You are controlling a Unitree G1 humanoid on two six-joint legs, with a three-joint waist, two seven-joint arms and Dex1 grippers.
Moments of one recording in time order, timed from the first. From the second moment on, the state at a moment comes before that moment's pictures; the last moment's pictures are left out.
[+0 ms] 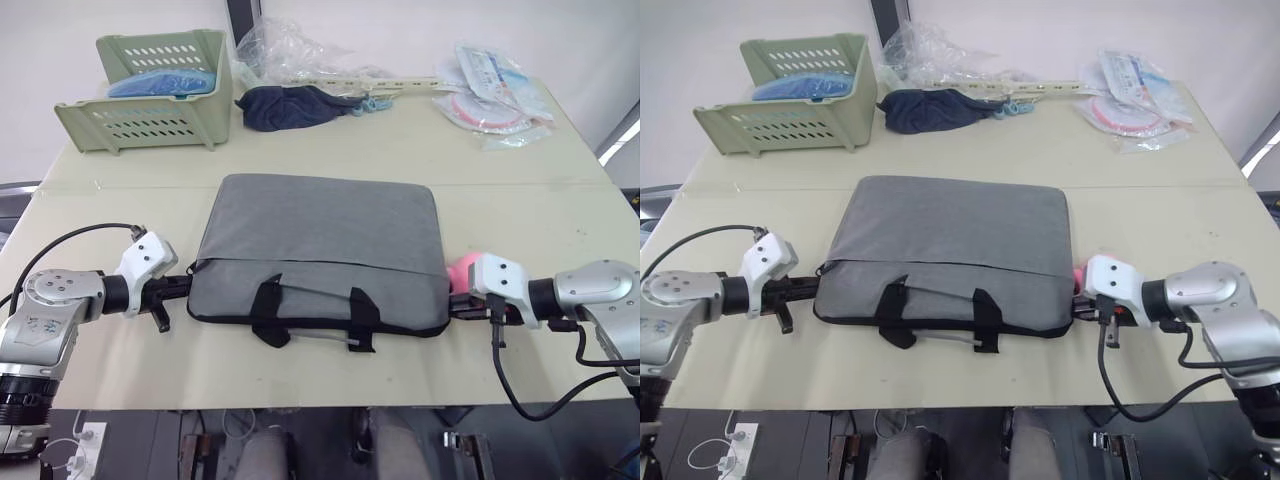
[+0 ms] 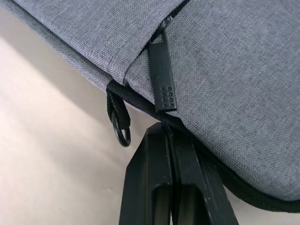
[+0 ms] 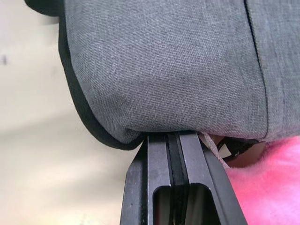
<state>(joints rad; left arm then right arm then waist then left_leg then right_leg) -0.26 0.93 0.10 0.04 -0.27 0.45 -1.01 -0.26 -1.01 0.03 -0.22 0.23 0.39 1.25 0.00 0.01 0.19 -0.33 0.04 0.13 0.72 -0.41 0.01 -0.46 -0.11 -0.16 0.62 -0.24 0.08</state>
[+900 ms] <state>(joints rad) -0.24 1.03 0.44 0.51 -0.31 0.06 -1.06 -0.08 -1.15 -0.56 0.37 0.31 0.04 1.27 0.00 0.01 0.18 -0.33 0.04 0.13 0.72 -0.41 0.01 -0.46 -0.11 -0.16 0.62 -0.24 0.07</state>
